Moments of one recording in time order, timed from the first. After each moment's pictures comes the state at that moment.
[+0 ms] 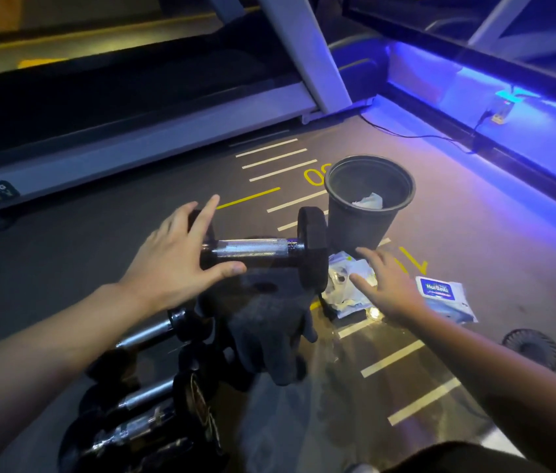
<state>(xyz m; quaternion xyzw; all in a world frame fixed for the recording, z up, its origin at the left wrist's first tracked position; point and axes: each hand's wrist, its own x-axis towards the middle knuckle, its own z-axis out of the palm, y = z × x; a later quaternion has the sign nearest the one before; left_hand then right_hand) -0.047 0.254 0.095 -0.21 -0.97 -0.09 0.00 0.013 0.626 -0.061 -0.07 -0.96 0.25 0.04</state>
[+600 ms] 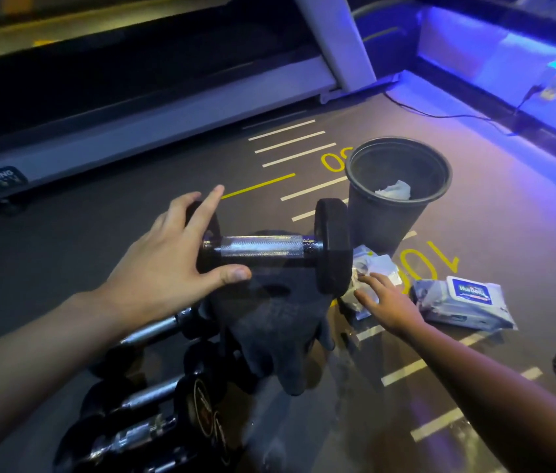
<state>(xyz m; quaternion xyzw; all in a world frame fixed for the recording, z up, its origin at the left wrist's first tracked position) -0.048 0.253 0.096 -0.21 -0.97 -0.10 -0.01 -0.020 0.625 -0.168 -0.10 -0.95 0.28 -0.09</state>
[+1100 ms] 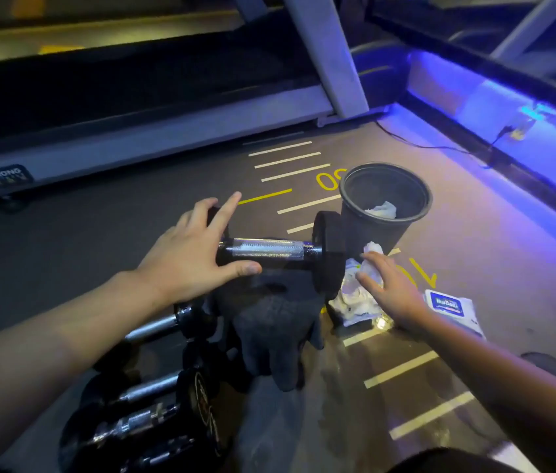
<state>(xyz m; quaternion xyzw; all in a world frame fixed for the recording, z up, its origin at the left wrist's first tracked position) -0.053 0.252 0.096 -0.23 -0.97 -0.10 -0.01 -0.003 0.617 -0.054 -0.05 -0.94 0.34 0.02</state>
